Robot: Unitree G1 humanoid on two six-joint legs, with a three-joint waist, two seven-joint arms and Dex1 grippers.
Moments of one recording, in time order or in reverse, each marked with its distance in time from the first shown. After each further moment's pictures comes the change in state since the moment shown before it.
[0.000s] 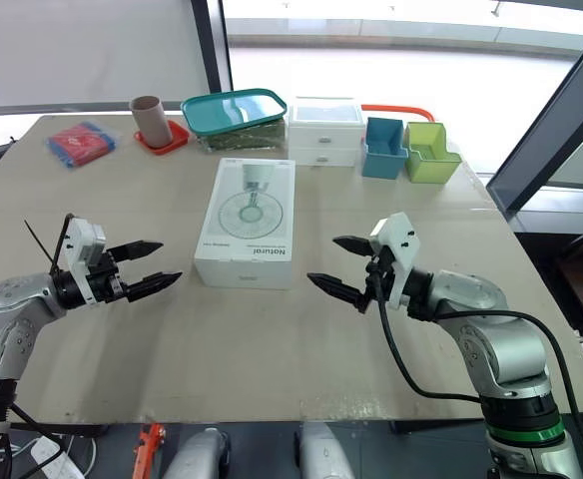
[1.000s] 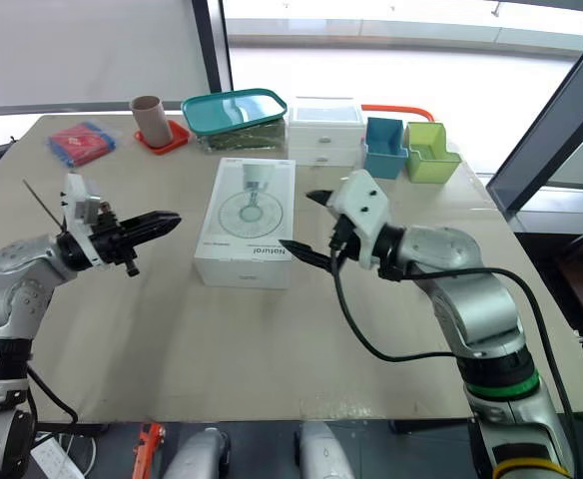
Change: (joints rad) left arm -0.426 -0.167 -0.198 0.473 0.223 -0.314 -0.062; right arm -0.409 0.117 0.489 0.134 -0.511 -0.247 -0.037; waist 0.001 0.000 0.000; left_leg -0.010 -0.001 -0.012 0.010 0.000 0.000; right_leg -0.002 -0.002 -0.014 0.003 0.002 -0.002
